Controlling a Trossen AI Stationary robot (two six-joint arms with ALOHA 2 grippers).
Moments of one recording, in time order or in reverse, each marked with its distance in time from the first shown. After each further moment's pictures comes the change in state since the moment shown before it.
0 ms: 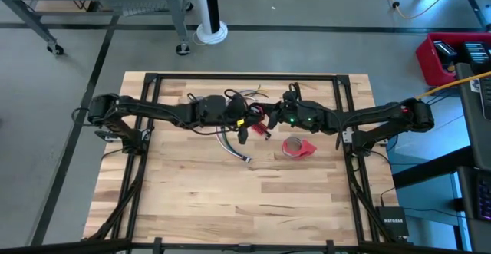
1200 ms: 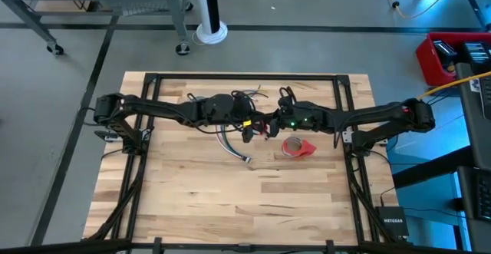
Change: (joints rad) left arm 0.032 0.045 0.076 -0.130 -0.050 0.111; right arm 0.000 -0.020 0.000 -0.182 -0.207 0.000
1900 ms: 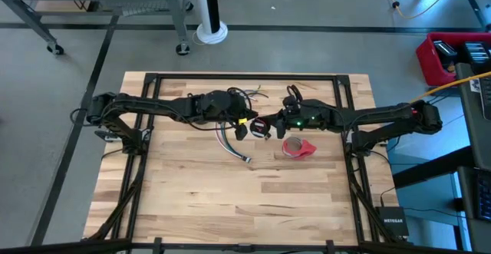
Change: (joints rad) left arm 0.024 -0.072 0.000 -0.203 0.003 0.018; right arm 0.000 -0.094 -0.001 -0.063 -0.088 -0.006
